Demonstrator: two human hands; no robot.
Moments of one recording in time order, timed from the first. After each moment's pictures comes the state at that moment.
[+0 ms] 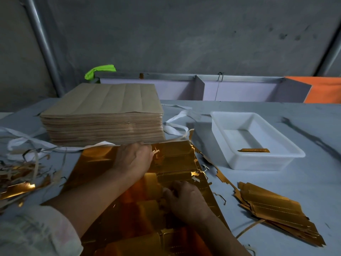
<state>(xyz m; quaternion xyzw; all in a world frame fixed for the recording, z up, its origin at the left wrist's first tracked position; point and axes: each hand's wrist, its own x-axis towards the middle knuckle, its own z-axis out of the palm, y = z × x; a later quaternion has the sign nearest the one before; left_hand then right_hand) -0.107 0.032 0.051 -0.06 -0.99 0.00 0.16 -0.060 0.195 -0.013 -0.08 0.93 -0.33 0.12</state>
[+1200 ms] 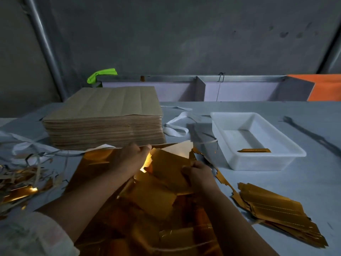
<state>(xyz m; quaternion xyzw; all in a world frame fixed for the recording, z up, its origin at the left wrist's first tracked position) -0.121 0.026 0.049 0.11 -0.96 -0.25 0.06 -0.097 0.217 0.014 0.12 0.79 -0.59 0.06</state>
